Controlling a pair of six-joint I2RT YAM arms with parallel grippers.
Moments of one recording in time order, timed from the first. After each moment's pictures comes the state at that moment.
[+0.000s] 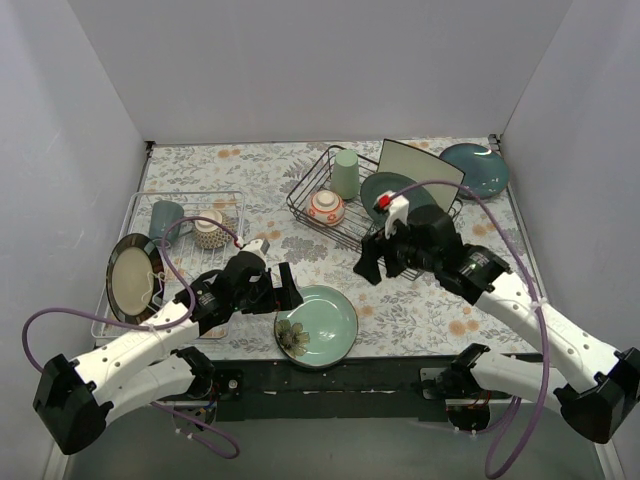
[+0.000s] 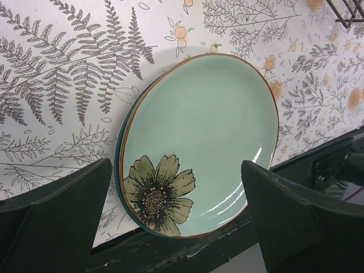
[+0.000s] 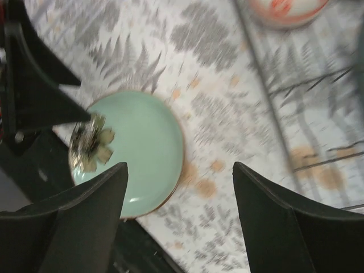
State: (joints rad) left arm -0.76 0.90 0.59 -0.48 -0.02 -0.79; right arm 0.70 1.01 1.02 -0.53 -0.16 0.14
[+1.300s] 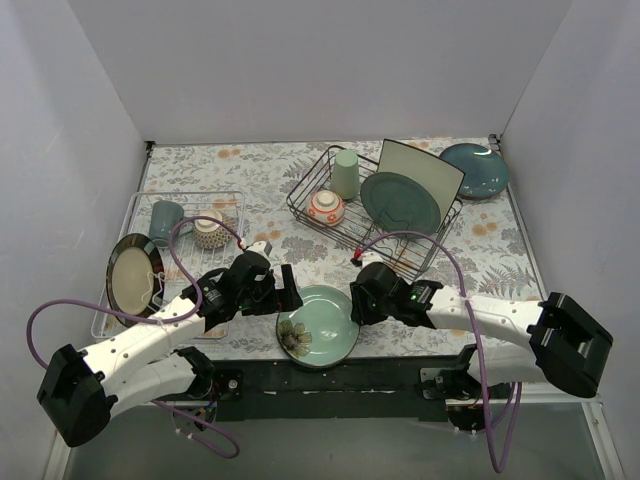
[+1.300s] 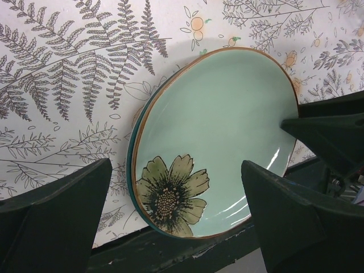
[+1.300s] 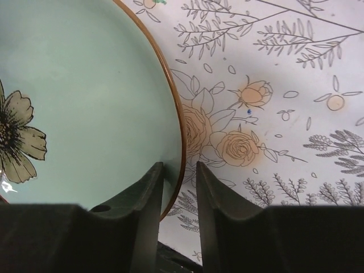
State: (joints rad) left arm -0.76 0.96 0.59 -0.49 -0.03 -0.79; right arm 1.00 1.26 0.59 -0.27 0.07 0.61
